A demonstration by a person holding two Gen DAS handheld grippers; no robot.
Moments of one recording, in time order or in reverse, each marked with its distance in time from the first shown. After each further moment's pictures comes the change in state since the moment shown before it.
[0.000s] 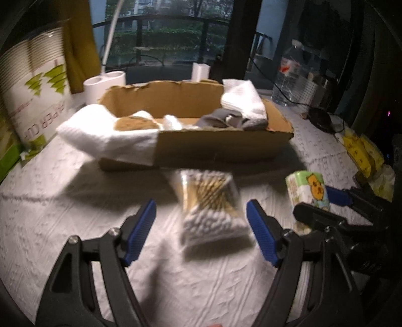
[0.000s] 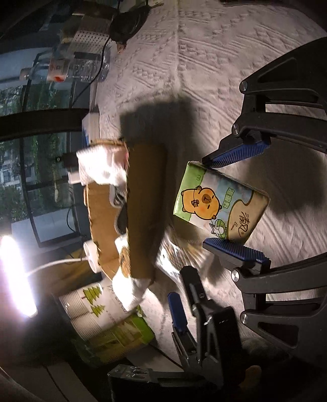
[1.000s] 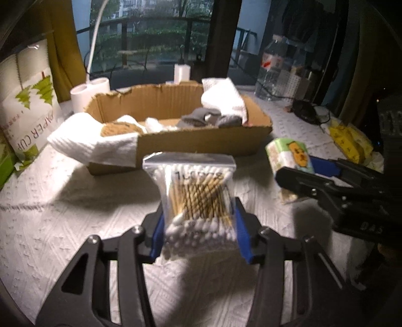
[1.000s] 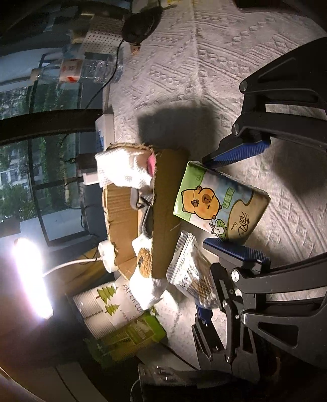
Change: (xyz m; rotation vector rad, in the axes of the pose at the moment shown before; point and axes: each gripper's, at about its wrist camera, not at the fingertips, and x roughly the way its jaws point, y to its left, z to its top) left arm -0.019 -0.008 -0.006 0.059 -0.009 -0.062; right arm -0.007 0.007 0.018 -0.020 -0.050 0.008
